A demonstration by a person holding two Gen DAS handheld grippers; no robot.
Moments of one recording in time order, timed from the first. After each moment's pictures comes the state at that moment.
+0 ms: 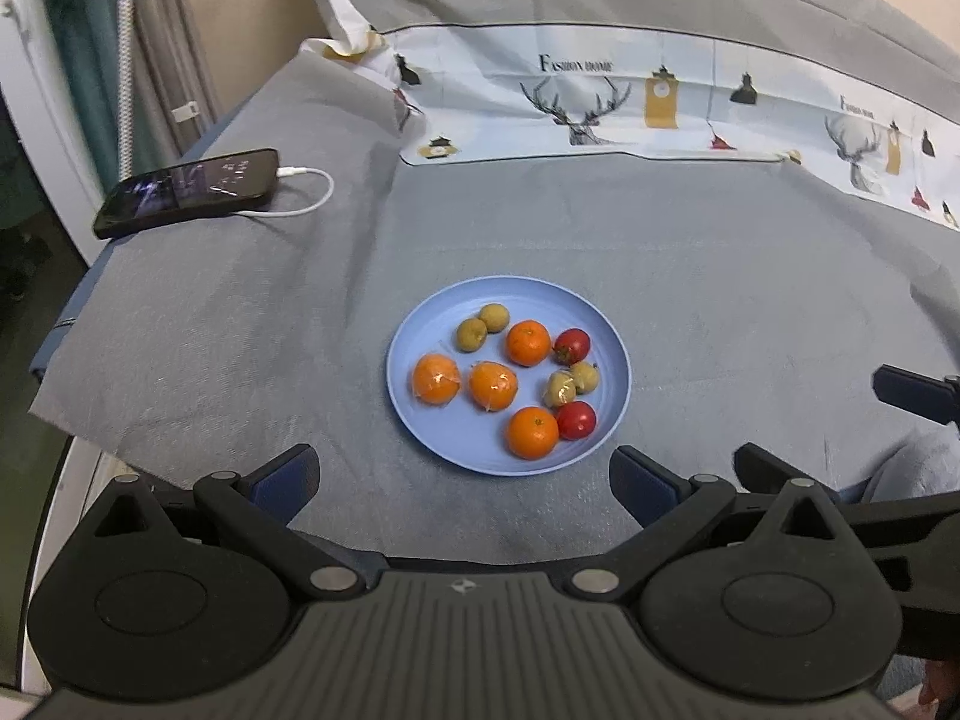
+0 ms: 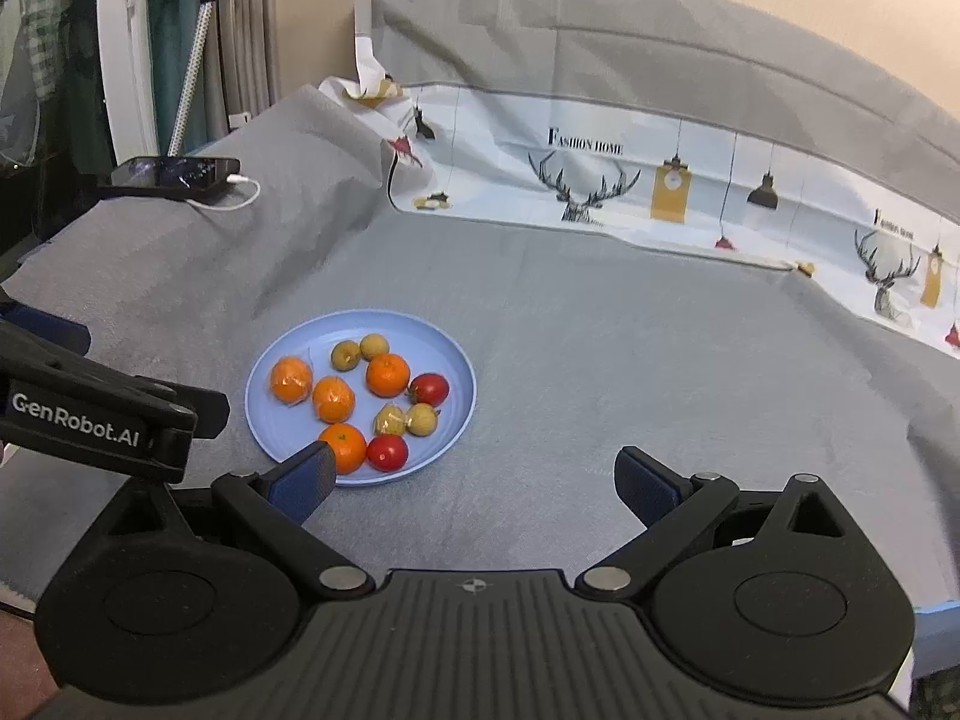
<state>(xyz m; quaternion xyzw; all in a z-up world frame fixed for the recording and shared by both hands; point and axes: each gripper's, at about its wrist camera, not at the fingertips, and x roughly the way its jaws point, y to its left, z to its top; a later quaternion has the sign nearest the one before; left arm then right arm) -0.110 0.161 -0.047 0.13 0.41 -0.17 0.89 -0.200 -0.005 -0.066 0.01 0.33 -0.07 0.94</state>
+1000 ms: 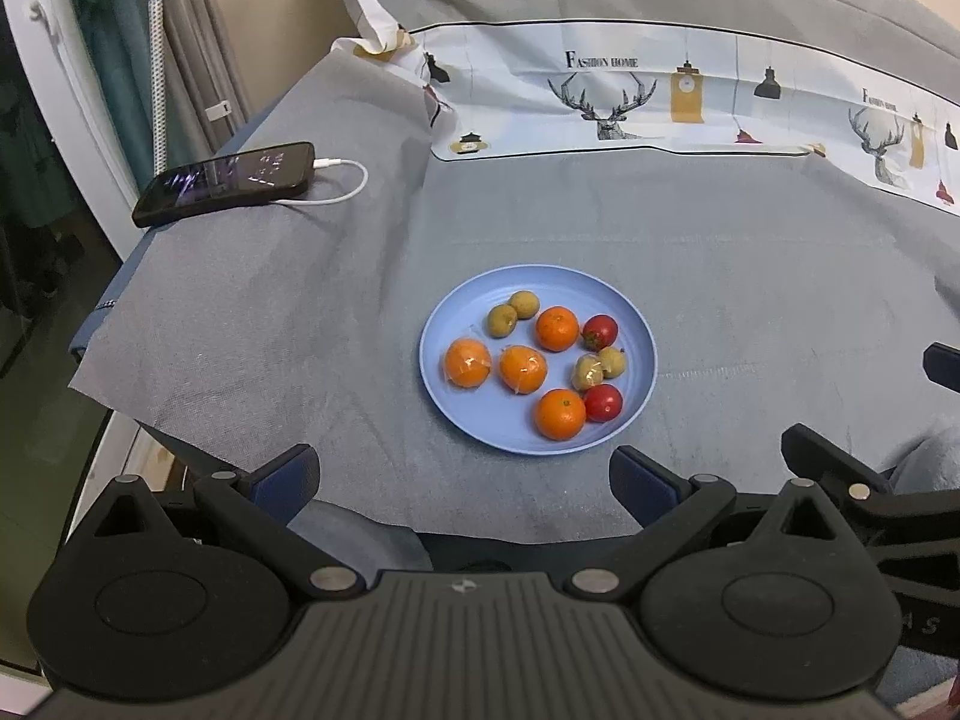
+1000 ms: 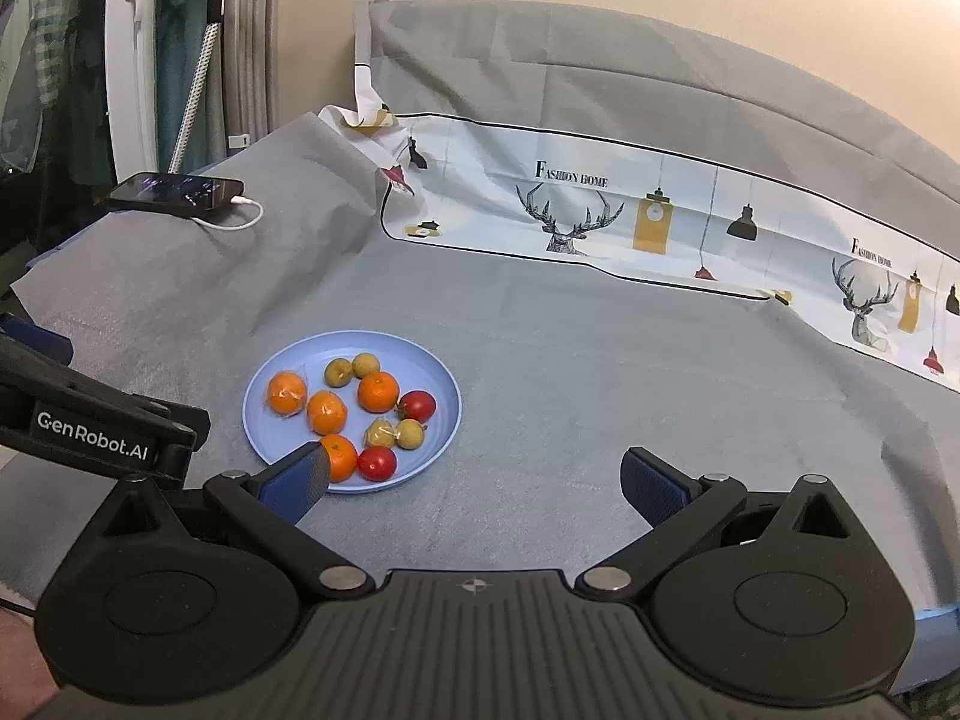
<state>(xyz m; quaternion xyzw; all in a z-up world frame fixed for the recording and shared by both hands) -0.122 0.167 -0.047 0.15 0.41 -0.14 0.89 -0.219 0.004 -0.058 -0.01 0.31 -0.09 0.95</state>
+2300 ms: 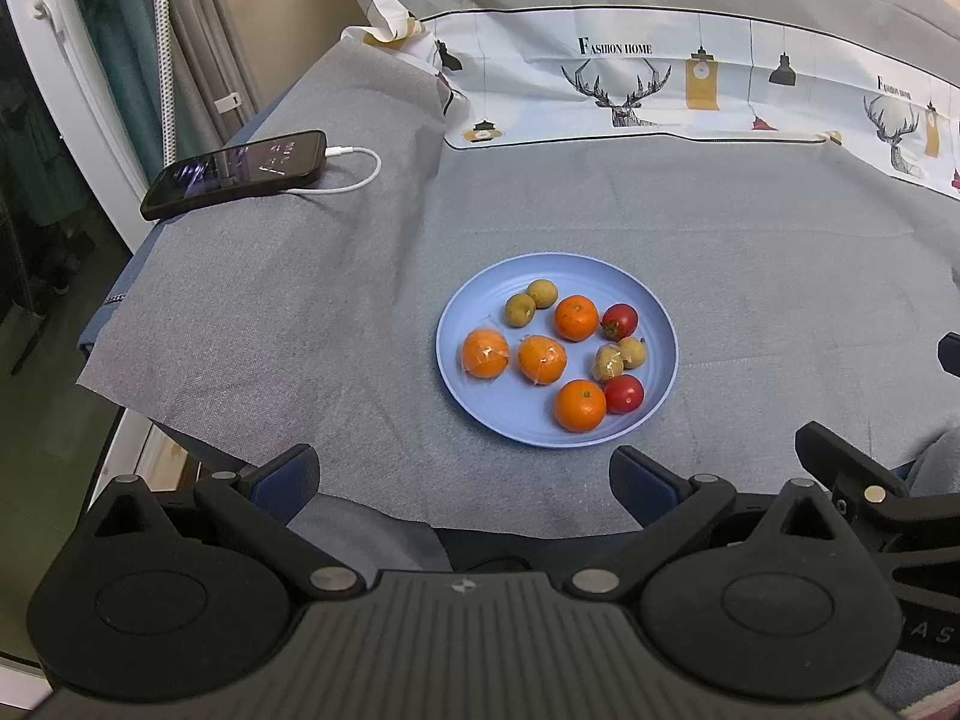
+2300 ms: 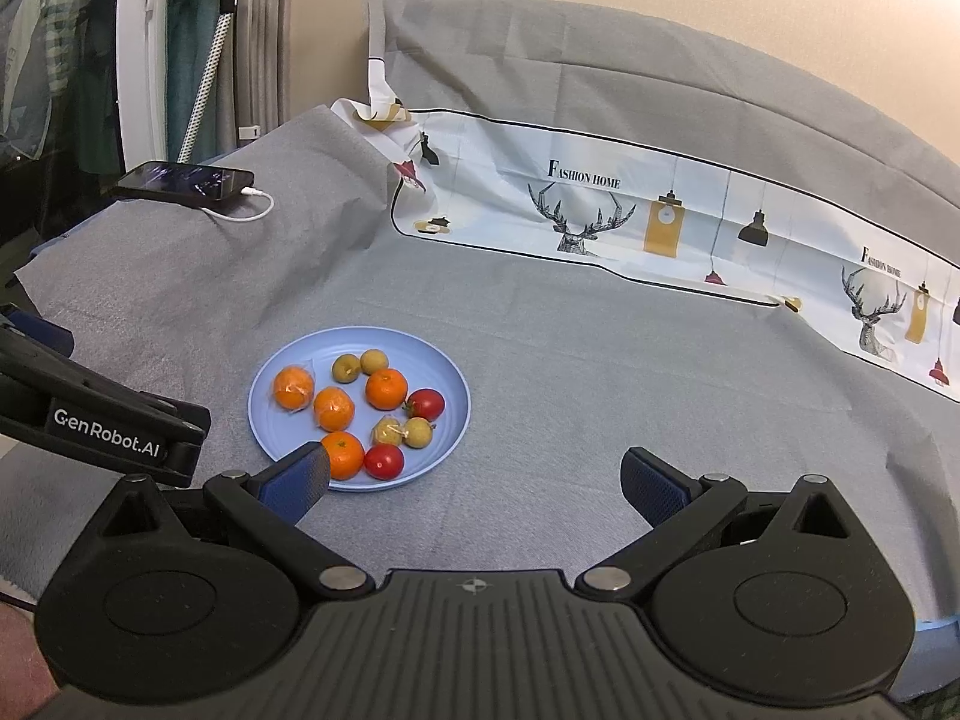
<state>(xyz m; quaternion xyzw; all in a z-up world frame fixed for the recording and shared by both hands) -0.116 0.168 -0.052 0.16 0.42 -0.12 0.89 -0.214 0.009 -0.061 -0.02 0.31 -0.08 0.95</state>
